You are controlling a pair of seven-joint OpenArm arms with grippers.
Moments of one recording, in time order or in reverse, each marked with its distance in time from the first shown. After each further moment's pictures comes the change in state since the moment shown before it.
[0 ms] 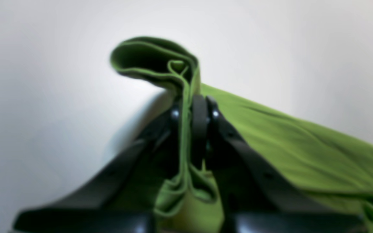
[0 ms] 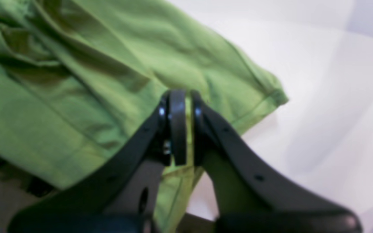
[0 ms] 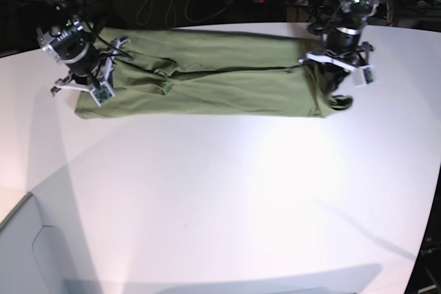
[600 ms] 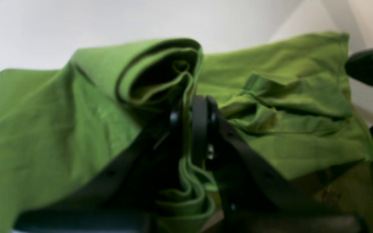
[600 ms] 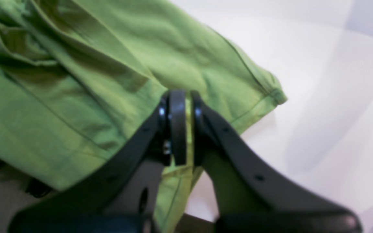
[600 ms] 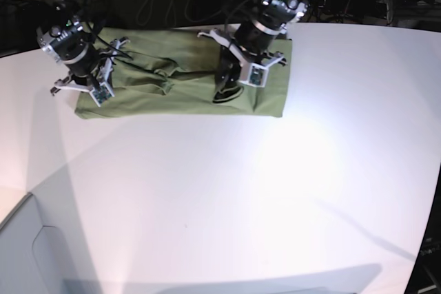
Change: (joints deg) left arm -5.6 0.0 33.4 -3.8 16.8 0.4 0.0; right arm 0.2 -0.1 0.0 -0.1 -0.2 0.0 -0.1
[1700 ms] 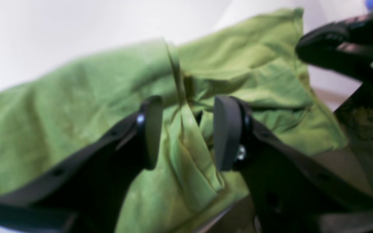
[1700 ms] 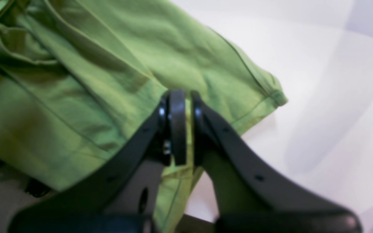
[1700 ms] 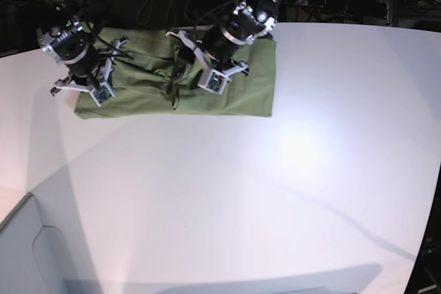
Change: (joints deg) left arm -7.7 1.5 10.0 -7.5 -0.5 0.0 0.5; right arm 0.0 0.2 -0.2 -0.1 0.0 0.0 0.0
